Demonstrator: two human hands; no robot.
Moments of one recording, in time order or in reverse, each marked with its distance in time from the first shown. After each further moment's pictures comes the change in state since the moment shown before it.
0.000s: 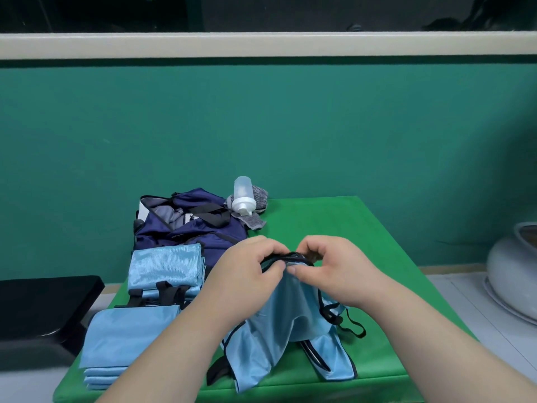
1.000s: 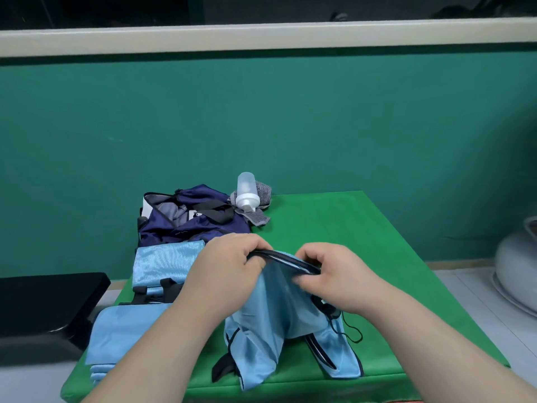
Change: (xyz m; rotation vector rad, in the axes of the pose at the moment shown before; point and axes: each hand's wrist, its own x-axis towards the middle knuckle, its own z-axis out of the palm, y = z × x) left_hand -0.002 -0.015 -0.019 0.126 0.062 -0.063; right_hand 0.000 0.008 0.015 -0.034 -0.077 0.068
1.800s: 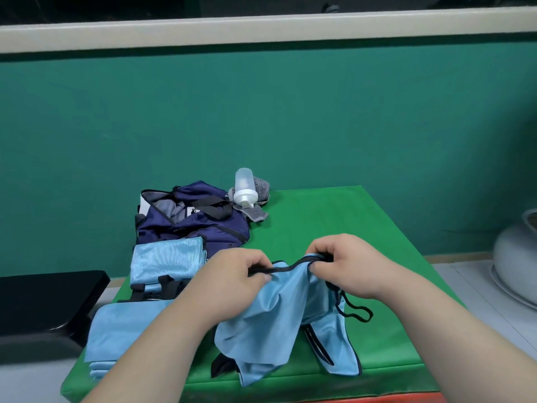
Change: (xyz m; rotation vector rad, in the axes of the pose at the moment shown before) left_hand -0.004 -0.009 0.012 0.024 -0.276 -0.106; right_hand 0.000 0.009 -0.024 -0.052 -0.102 0.097
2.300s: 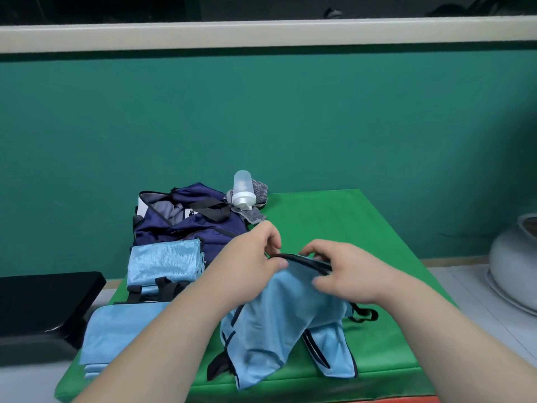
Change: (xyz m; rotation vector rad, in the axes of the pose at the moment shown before) left_hand 0.021 0.025 0.002 -0.101 0.042 0.042; right_hand 0.003 0.012 0.000 -0.142 -0.072 -0.008
